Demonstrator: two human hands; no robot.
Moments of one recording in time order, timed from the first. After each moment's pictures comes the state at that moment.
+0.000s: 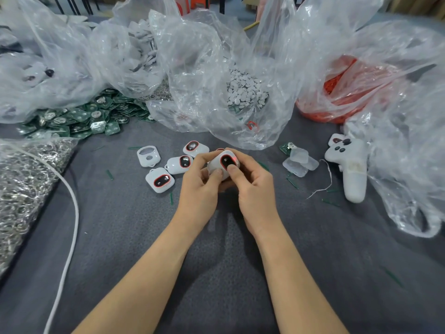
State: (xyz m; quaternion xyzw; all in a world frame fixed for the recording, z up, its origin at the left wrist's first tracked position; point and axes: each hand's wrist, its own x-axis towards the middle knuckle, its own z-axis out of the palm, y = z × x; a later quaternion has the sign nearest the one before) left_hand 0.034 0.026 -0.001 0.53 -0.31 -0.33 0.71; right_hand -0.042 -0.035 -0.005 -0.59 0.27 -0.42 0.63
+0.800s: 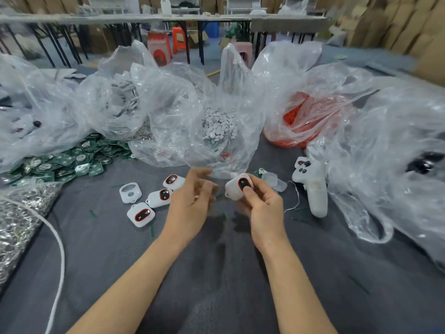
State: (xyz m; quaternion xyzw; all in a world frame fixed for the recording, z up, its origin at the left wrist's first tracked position) left_hand 0.034 0.008 0.019 0.66 -0.45 -0.19 0.58; right_hand -0.083 -0.062 0.007 -0.46 0.34 -0.48 0.67
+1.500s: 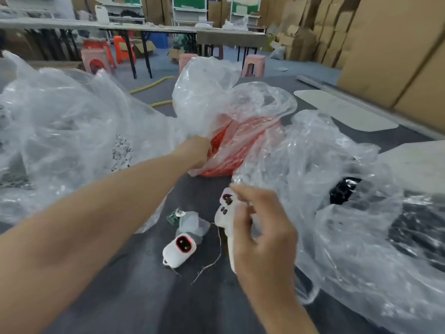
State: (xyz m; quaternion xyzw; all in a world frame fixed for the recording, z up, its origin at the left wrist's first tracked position) left_hand 0.003 -0.303 0.061 0.72 -0.70 -0.03 0.02; right_hand -0.187 -0.123 0.064 -0.72 0.36 -0.58 0.17
